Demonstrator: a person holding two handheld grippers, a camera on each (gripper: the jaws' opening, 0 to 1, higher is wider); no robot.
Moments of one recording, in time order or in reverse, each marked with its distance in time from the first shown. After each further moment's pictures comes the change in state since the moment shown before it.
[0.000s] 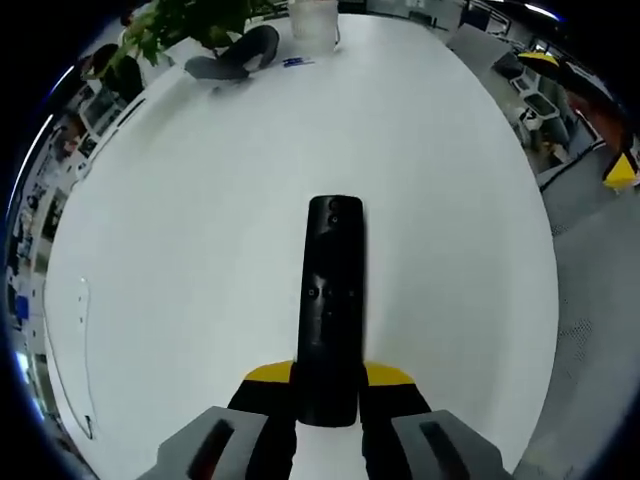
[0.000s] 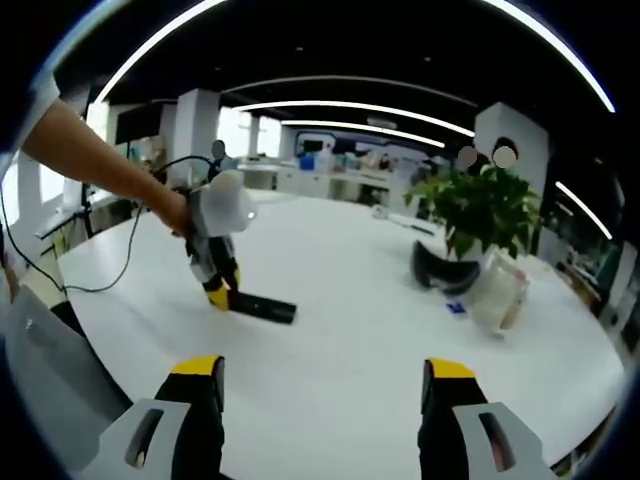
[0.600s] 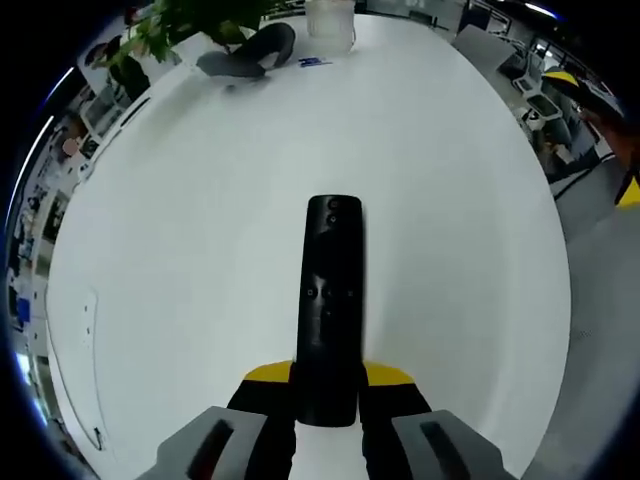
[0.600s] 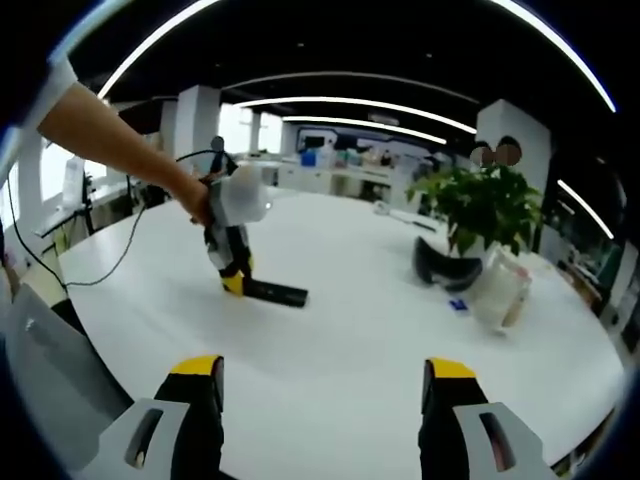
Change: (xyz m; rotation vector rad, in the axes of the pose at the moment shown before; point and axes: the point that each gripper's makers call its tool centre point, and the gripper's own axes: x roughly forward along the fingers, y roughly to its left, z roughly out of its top) left arm 0.003 0.031 0.009 0.000 0.001 0.006; right arm 0.002 0.001 -0.002 -0.001 0.015 0.005
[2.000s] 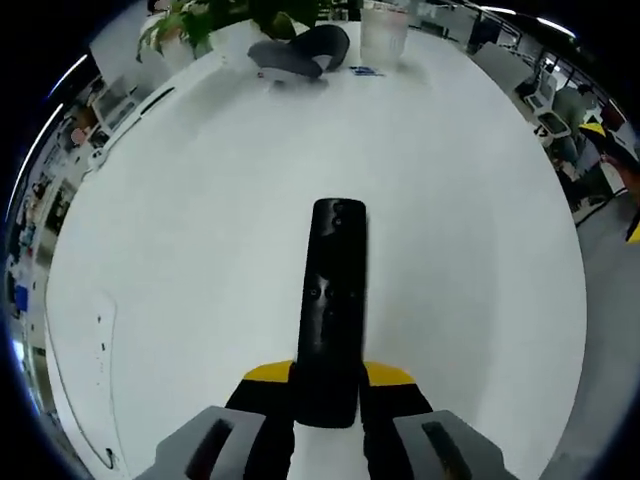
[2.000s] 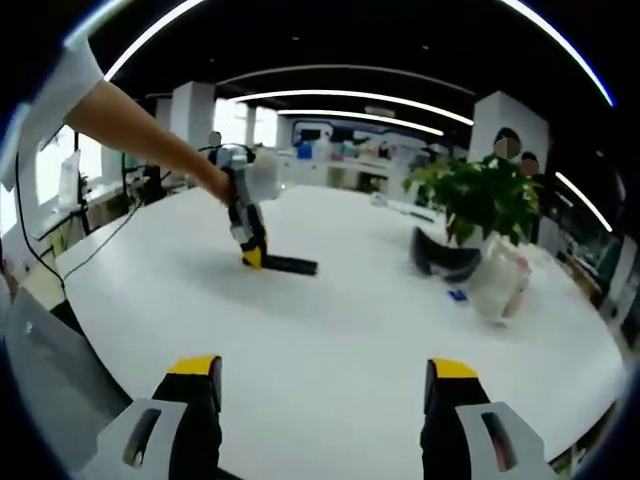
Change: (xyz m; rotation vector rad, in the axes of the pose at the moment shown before) left arm 0.007 0.075 0.012 -0.038 -0.042 0.001; right arm 0.003 -0.002 -0.006 0.021 0.035 -0.006
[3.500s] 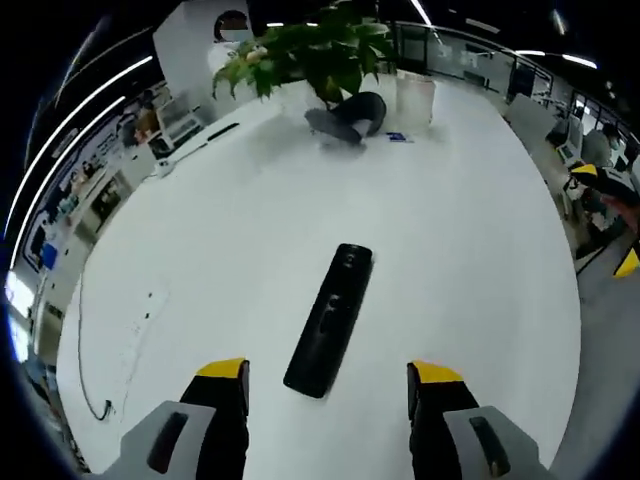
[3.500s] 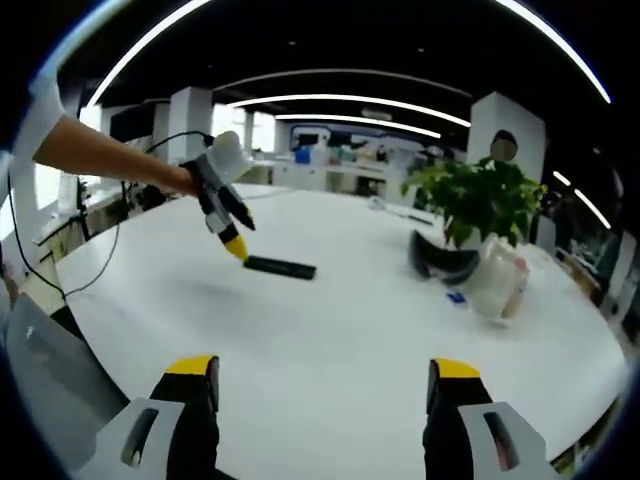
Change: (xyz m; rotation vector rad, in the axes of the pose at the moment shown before) left arm -0.049 -0.010 0.008 -0.120 -0.170 0.119; right arm -0.001 -0.001 0.003 0.013 -0.018 -0.003
